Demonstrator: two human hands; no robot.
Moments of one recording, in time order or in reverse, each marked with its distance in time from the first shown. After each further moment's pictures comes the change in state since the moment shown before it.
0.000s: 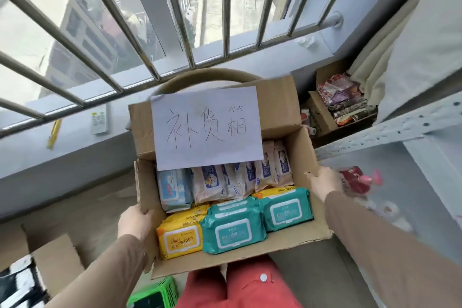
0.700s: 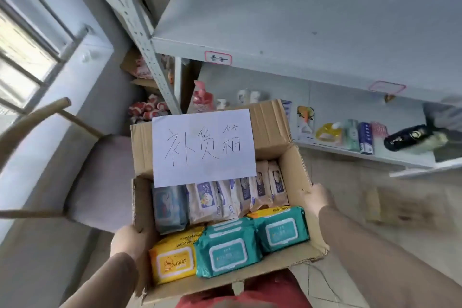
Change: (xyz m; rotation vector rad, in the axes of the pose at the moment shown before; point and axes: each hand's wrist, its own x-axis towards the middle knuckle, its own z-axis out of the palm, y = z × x) left_hand -0.159 -0.026 0.073 0.704 -0.229 0.692; right_hand -0.402 0.337 0.142 0.554 0.152 0.777
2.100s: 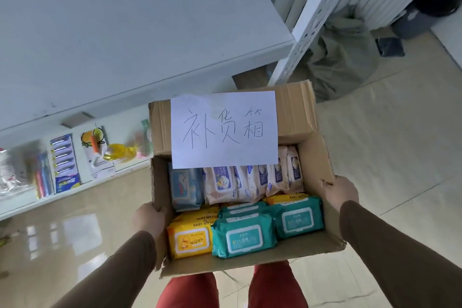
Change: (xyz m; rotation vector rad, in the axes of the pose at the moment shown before) left_hand -0.321 0.566 0.567 0.398 -0.186 0.472; right_hand 0.248 0.719 -0.306 0.309 0.172 0.532
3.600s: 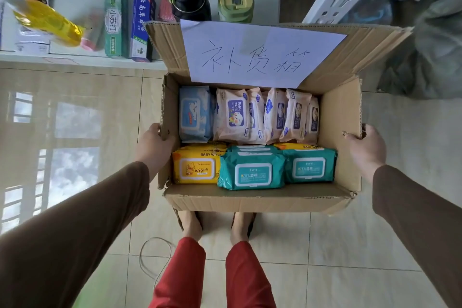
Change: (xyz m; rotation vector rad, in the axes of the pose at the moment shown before) left_hand 0.105 0.095 0.266 -0.341 0.173 -0.140; right_hand 0.354 0.002 0.111 0.072 -0.019 -0.301
